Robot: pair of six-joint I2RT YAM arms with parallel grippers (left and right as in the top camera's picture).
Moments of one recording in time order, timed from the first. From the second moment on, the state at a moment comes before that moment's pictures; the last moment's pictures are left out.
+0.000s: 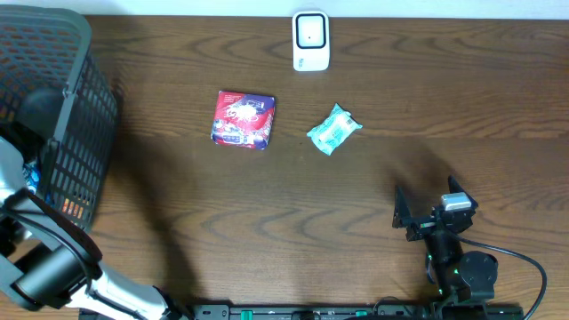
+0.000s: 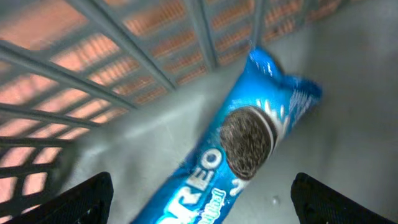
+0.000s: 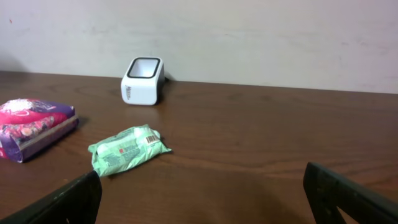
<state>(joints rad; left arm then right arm) 0.73 1.89 1.42 -0.57 -0.24 -0.20 0.04 0.01 0.01 -0.06 -0.12 -0.01</state>
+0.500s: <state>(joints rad) 0.75 2.03 1.42 -0.58 -0.13 -0.11 0.04 0.01 0.01 -0.06 -0.12 -0.01</state>
